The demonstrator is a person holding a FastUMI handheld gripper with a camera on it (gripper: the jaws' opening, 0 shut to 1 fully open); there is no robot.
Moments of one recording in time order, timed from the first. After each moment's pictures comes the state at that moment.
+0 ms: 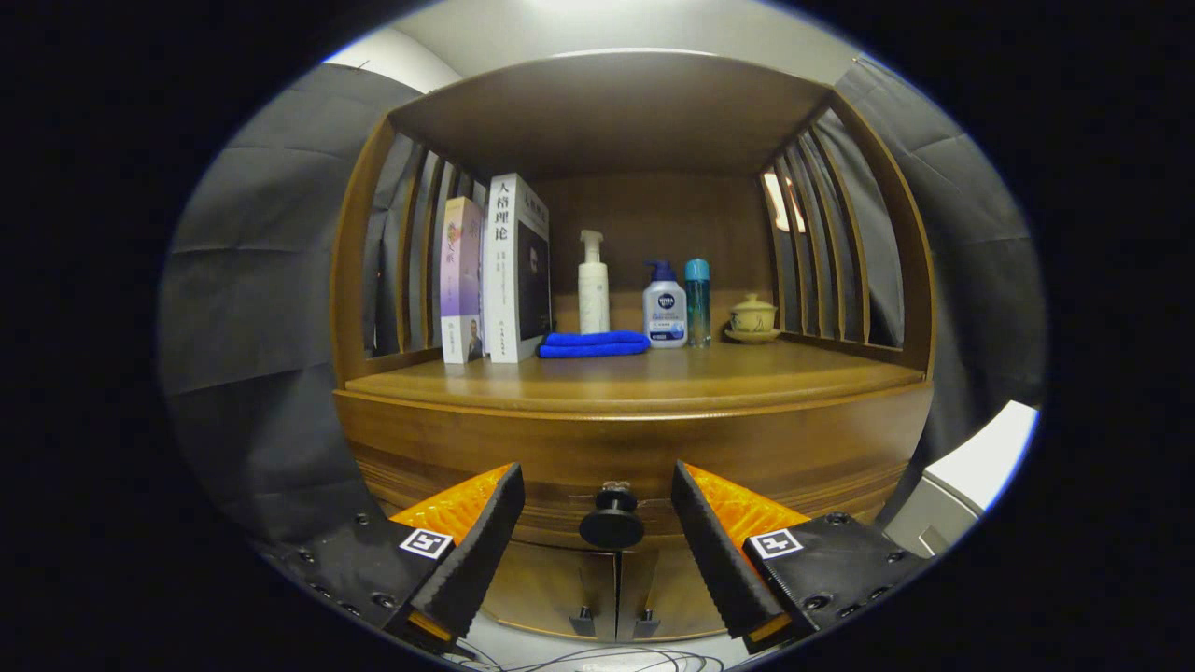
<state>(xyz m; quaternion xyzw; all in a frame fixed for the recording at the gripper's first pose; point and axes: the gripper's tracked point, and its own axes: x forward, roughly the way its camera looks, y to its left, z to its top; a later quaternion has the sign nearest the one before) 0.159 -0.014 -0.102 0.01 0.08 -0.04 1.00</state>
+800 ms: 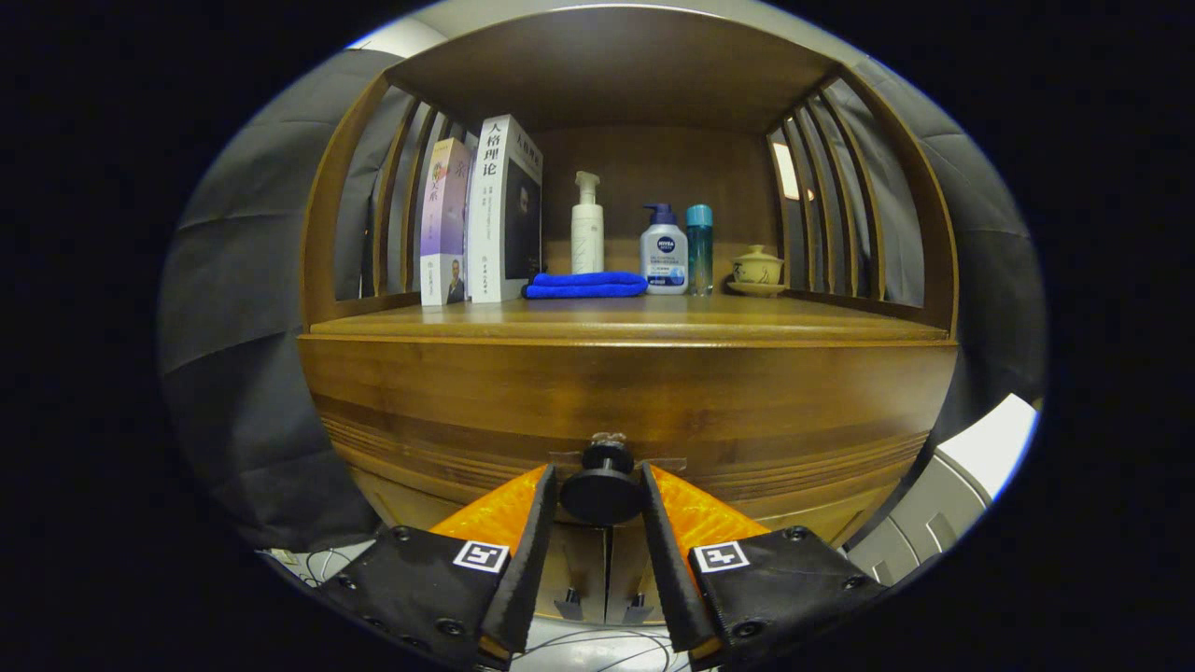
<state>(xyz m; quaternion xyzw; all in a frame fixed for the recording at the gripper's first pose) 0.172 -0.022 -0.149 -0.01 0.14 -0.06 0.99</state>
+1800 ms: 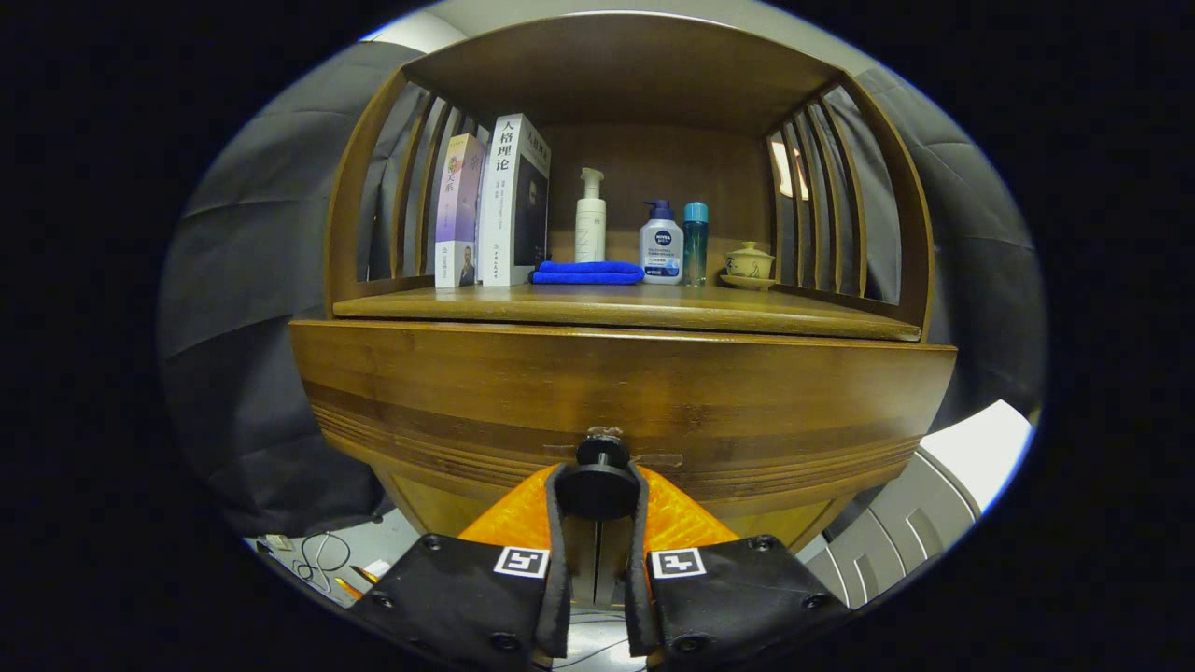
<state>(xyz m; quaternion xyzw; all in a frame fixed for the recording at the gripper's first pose) 0.129 -0.018 -0.147 -0.02 0.15 -0.04 0.99</state>
